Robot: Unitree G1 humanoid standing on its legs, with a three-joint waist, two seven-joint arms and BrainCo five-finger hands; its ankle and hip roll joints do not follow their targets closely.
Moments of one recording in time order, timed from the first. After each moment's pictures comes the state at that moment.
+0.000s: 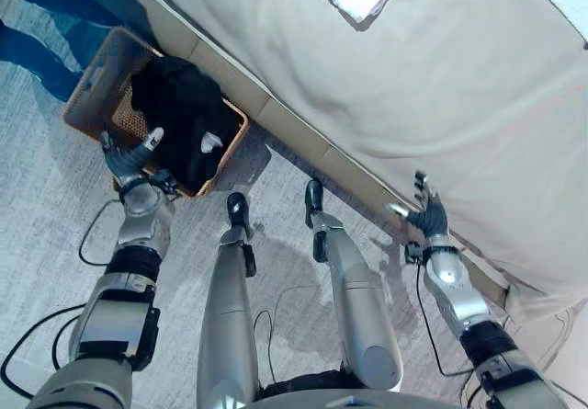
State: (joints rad) left arm -0.54 0.48 0.00 0.76 -0.54 -0.22 0.55; right arm -0.22 -0.40 0.19 0.31 0.21 -0.26 -0.36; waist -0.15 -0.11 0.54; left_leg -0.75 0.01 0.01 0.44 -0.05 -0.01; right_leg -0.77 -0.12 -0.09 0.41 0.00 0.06
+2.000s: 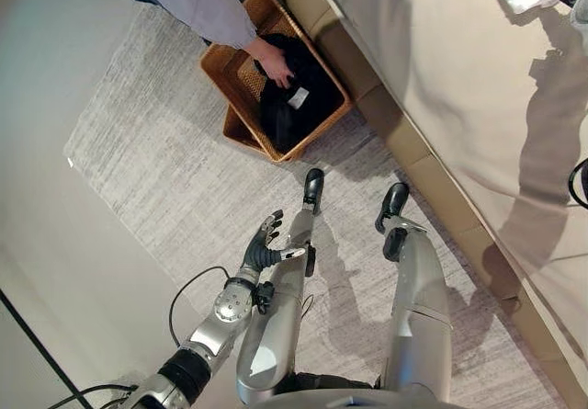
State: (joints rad) left arm -0.11 0.34 -0.57 0.36 -0.36 -0.29 0.23; right arm -1.69 -0.86 0.84 1.30 -0.08 -0.07 -0.49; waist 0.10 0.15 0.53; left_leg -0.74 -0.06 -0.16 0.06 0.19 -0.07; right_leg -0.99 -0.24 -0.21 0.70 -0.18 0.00
